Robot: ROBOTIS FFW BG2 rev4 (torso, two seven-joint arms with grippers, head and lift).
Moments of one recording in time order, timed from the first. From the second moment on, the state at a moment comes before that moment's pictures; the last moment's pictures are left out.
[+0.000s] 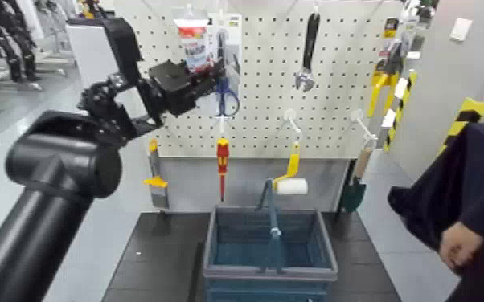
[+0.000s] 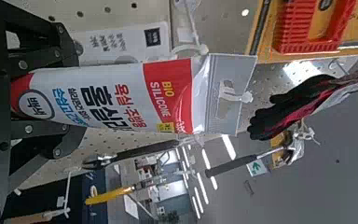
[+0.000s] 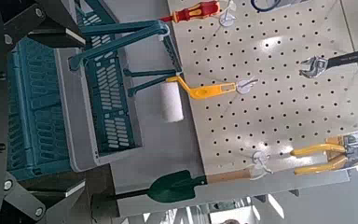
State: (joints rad) left arm -0.65 0.22 -0.23 -1.46 0.35 0.14 -0.74; right arm 0.48 -0.02 0.20 -1.68 -0.15 -0.38 -0.07
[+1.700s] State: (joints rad) left arm -0.41 0.17 -0.30 -1.34 0.44 0.23 -0.74; right arm 0.48 -0.03 0.20 -1.68 -0.17 -0.37 -0.07
